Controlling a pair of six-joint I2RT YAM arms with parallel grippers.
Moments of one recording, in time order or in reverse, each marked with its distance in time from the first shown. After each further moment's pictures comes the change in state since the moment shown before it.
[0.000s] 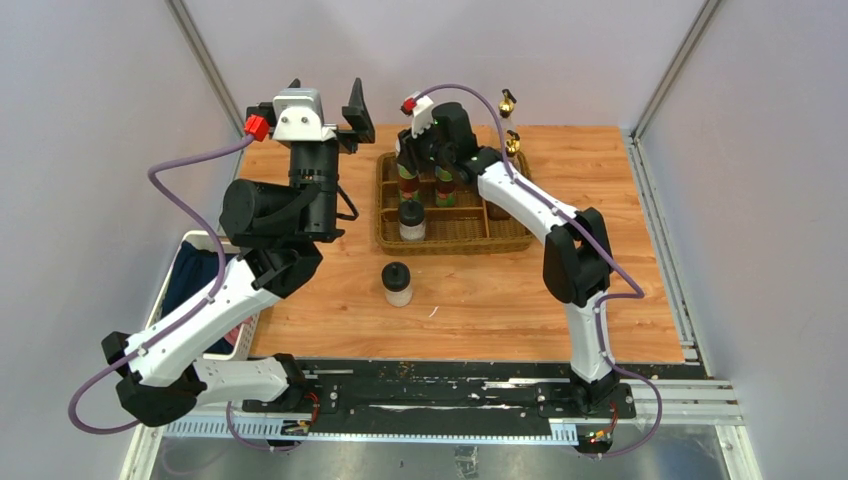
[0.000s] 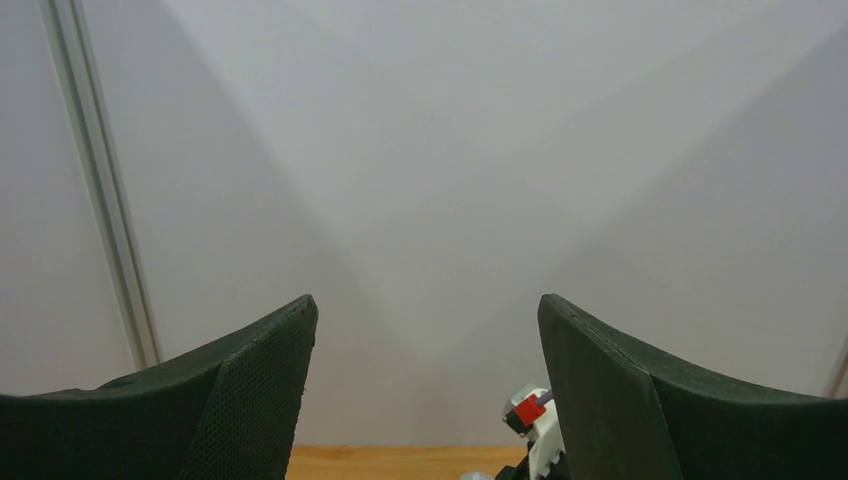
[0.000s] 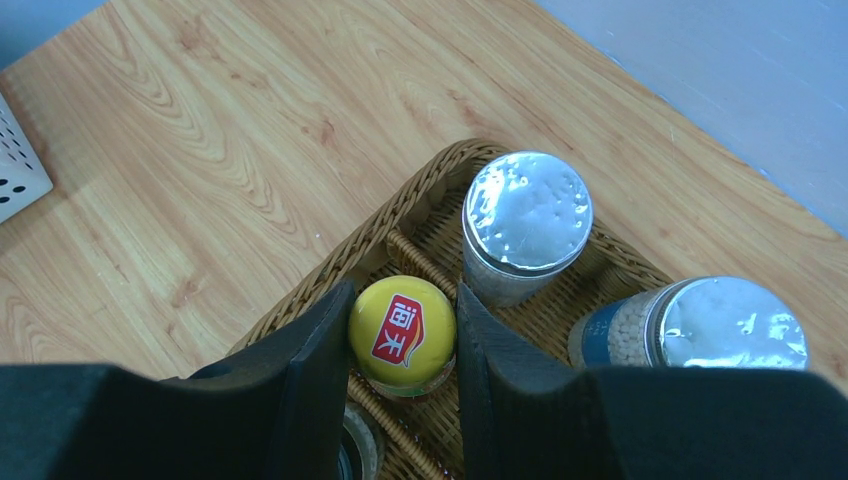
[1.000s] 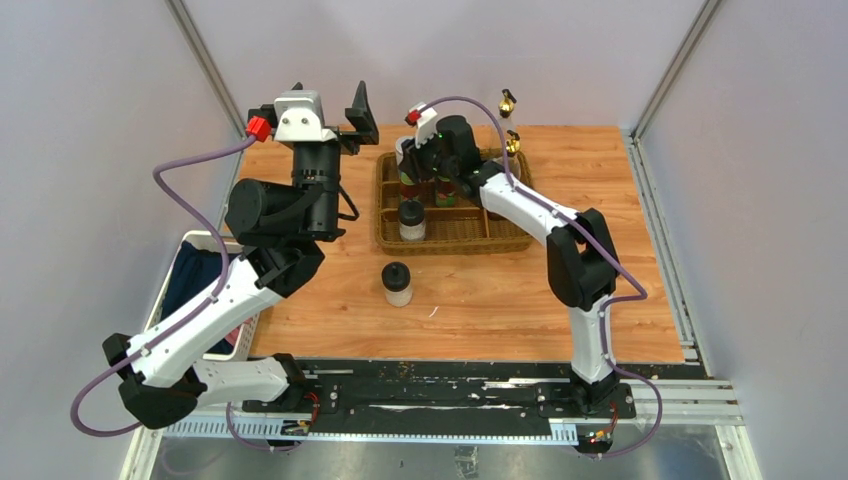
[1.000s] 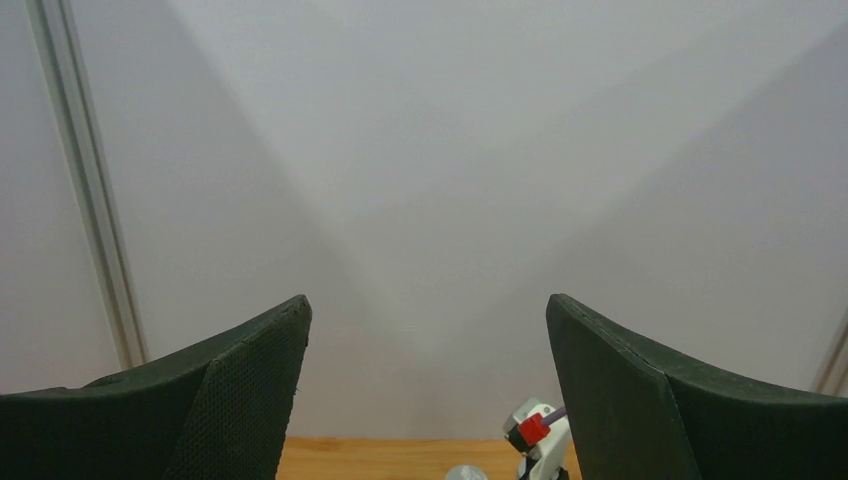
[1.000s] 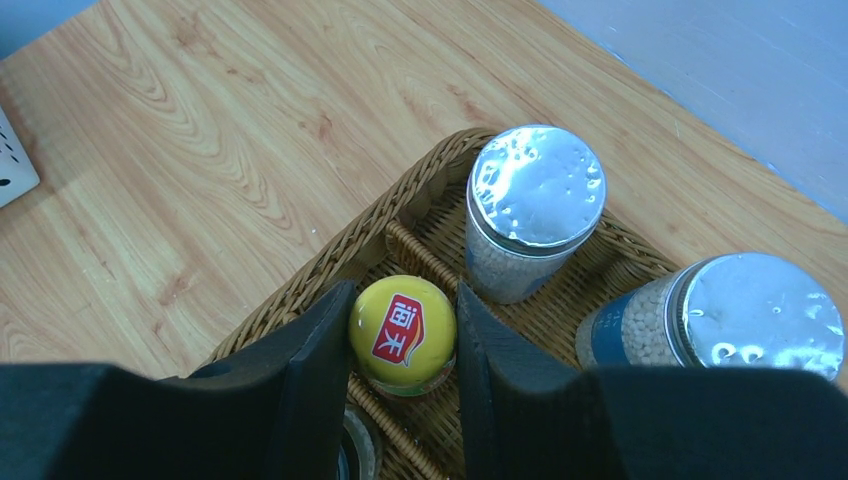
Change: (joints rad) left arm 0.031 -0.004 -0.039 -0.001 0.015 -0.063; right arm 0.001 -0.041 -0.173 0.168 0.003 0.000
